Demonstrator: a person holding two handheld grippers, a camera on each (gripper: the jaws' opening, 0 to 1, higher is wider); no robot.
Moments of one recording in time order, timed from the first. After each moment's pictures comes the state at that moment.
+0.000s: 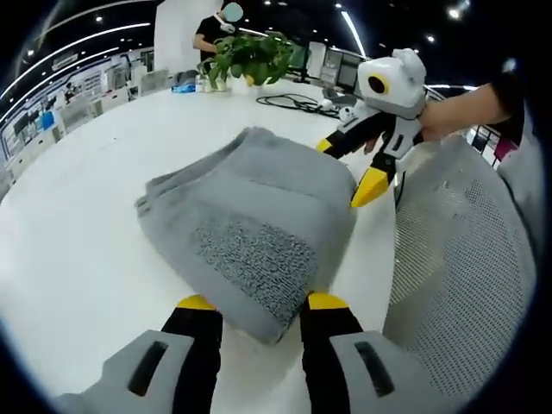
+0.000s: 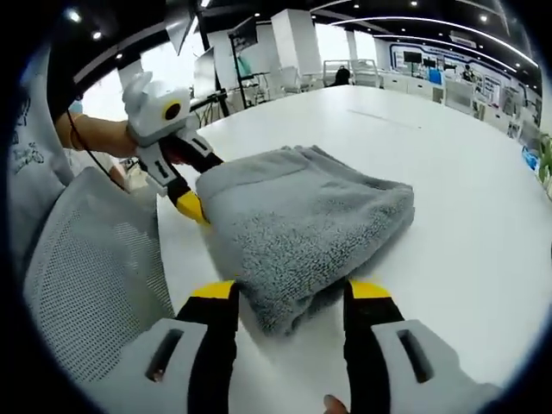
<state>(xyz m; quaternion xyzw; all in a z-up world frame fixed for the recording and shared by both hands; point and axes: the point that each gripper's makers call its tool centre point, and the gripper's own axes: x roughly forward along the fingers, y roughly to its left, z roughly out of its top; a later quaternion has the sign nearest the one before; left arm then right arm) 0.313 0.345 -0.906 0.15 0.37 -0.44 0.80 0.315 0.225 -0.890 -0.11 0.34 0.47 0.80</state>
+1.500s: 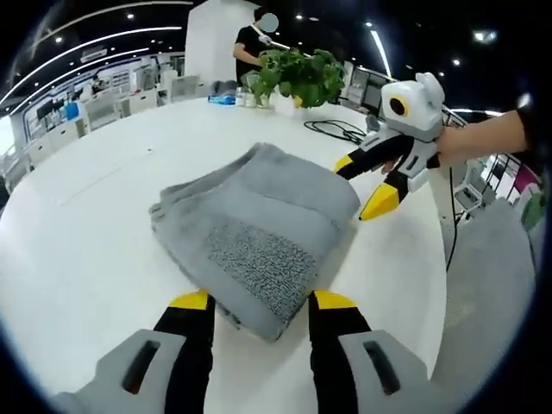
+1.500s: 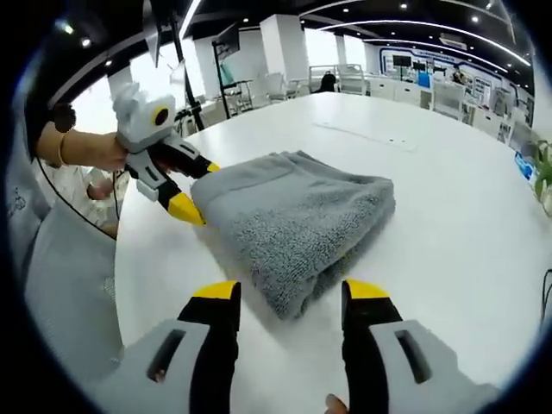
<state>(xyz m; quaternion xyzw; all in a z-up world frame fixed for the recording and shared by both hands) 0.416 0.351 -0.885 0.11 0.34 -0.38 0.85 0.412 0.201 -0.878 -0.09 0.33 0.44 0.83</state>
